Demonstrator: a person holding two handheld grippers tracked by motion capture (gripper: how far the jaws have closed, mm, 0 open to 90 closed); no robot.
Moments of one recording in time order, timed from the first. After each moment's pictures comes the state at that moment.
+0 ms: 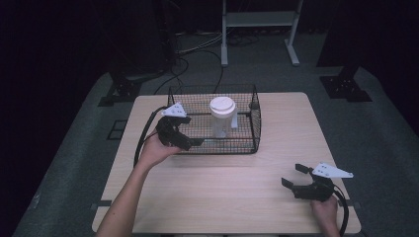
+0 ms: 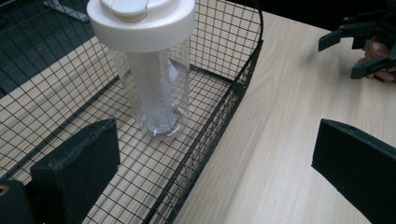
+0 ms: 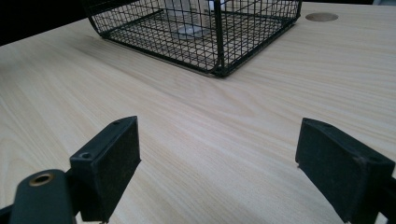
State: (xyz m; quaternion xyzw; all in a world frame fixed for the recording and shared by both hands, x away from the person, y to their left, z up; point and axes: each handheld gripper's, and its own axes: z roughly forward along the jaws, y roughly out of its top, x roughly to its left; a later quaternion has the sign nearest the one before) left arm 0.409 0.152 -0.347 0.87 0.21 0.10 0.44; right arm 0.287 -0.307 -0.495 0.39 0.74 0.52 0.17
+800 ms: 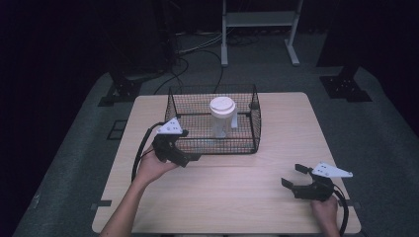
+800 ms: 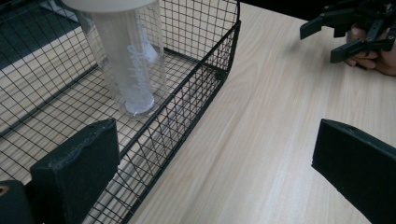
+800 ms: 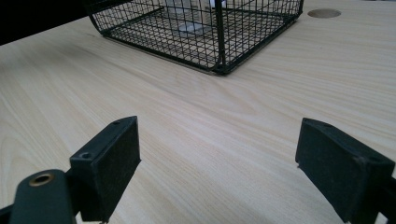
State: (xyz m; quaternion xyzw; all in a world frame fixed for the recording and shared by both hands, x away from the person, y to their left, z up) left arm 0.372 0.163 -0.372 0.86 0.21 0.10 0.46; right arm 0.287 -0.307 -0.495 0.39 0.74 0.52 0.17
